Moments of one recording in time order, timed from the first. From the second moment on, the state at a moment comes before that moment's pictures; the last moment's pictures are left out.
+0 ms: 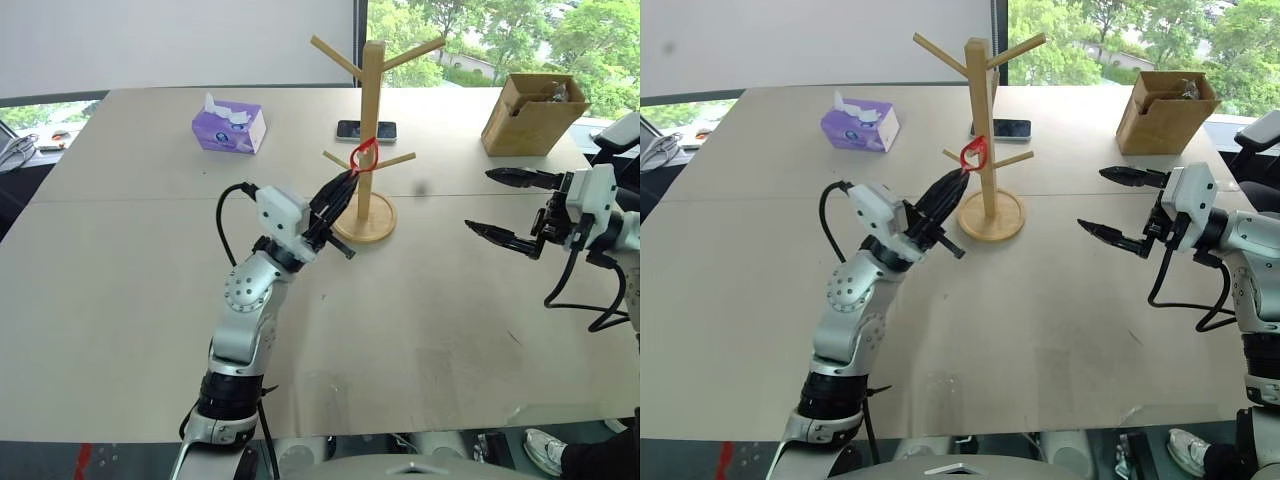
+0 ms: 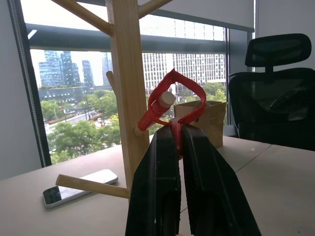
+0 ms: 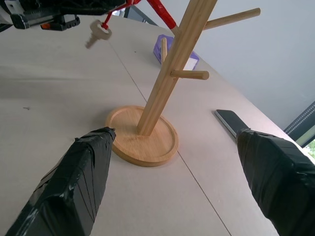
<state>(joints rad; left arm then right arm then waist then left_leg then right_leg) -0.32 0.16 -0.09 -0.18 -0.23 -0.04 -0.52 -0.40 -0.76 -0.15 0.01 0.47 0.00 1.15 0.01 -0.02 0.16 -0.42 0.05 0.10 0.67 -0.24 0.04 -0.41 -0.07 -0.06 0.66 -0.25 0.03</state>
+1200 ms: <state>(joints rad) -0.25 0.15 0.11 -0.06 -0.13 0.07 -0.19 -0.36 -0.42 -0.21 0.20 0.32 0.04 0.57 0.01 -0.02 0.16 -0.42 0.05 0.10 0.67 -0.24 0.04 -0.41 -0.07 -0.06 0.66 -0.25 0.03</state>
